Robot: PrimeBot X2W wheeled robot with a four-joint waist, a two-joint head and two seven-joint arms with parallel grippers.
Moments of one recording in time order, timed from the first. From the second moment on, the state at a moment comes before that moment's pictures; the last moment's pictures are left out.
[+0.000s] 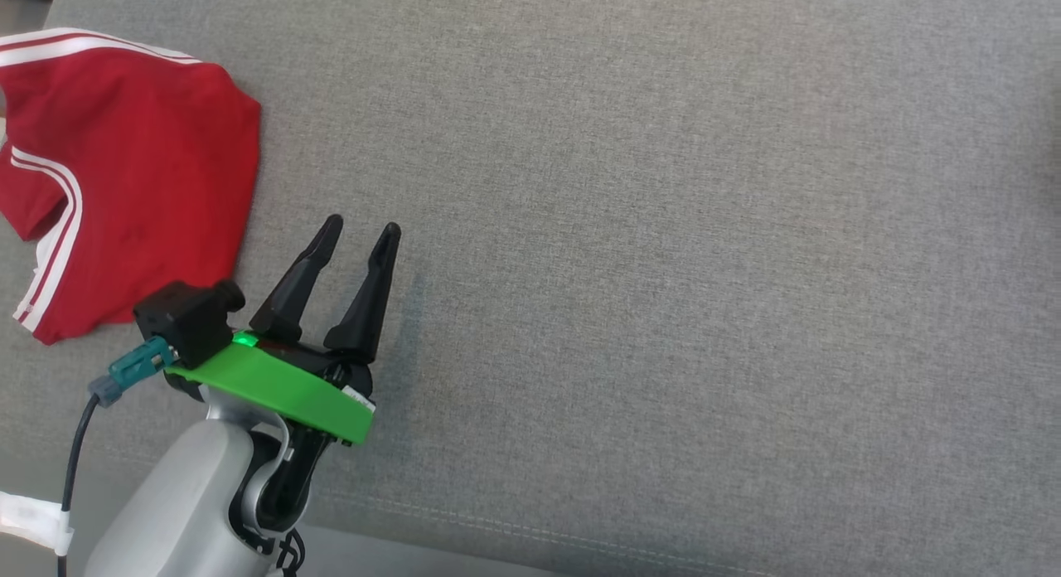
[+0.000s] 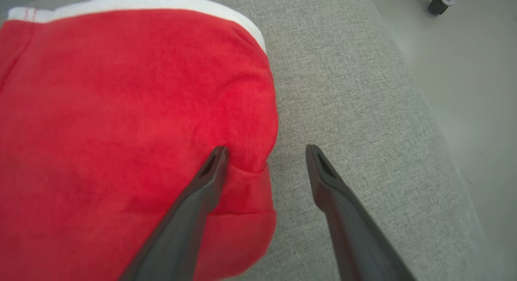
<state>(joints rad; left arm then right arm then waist) -0.35 0.28 -0.54 0.09 -0.88 -0.05 -0.24 -0.43 -0.84 0.09 0.63 0.84 -0.12 0.39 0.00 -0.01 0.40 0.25</state>
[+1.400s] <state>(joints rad) -0.12 0.28 -0.34 0.27 -0.72 -0.01 -0.25 -0.06 -0.37 0.29 0.27 0.47 -0.12 -0.26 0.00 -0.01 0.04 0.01</state>
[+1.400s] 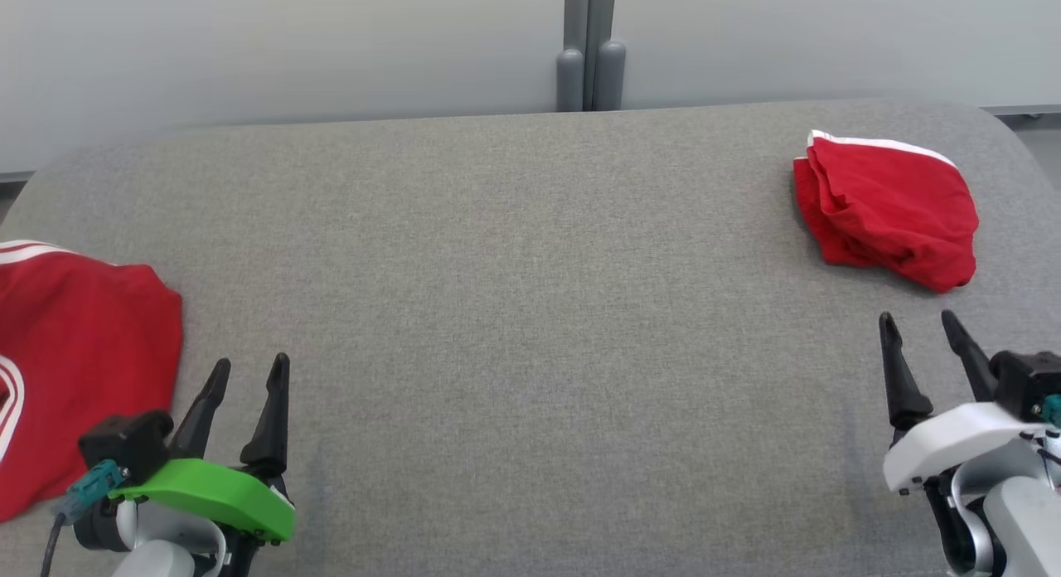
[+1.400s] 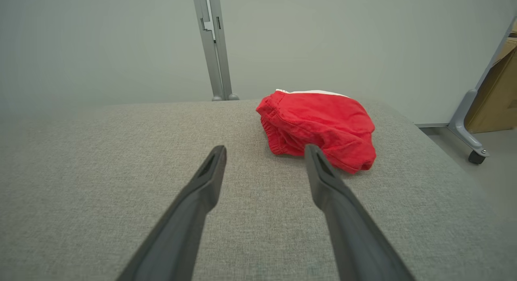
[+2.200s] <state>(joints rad) -0.05 0.21 -0.27 0.26 -0.61 -0.02 -0.25 0.07 -0.26 0.17 0.19 0.27 -0.13 -0.26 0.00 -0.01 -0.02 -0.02</state>
